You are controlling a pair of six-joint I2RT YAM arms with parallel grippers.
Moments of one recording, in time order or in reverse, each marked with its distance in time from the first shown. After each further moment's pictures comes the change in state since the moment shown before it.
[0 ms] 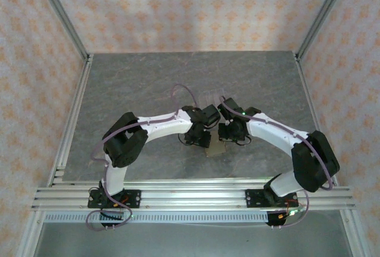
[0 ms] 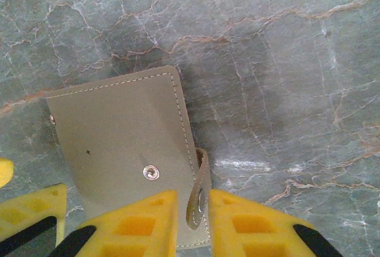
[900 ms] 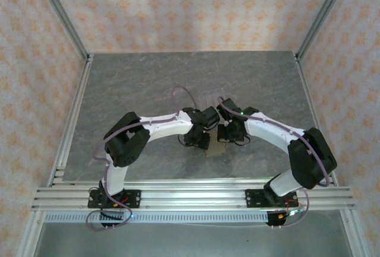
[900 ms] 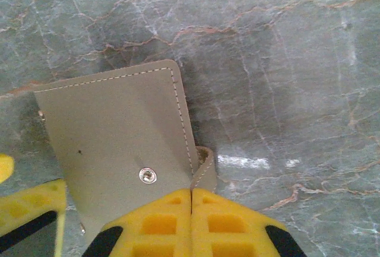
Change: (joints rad) left arm 0.000 0.018 -0.024 0.017 0.008 0.000; right arm 0.000 0.032 0.000 0.009 -0.026 -0.018
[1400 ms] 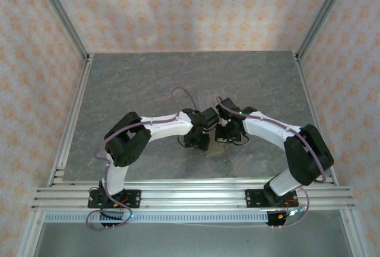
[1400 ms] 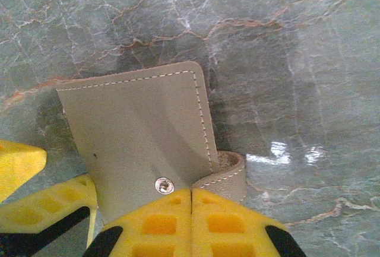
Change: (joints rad) left arm 0.000 0.005 -0.018 0.022 0.009 0.000; right arm -0.008 0.041 0.001 0.043 -0.088 0.001
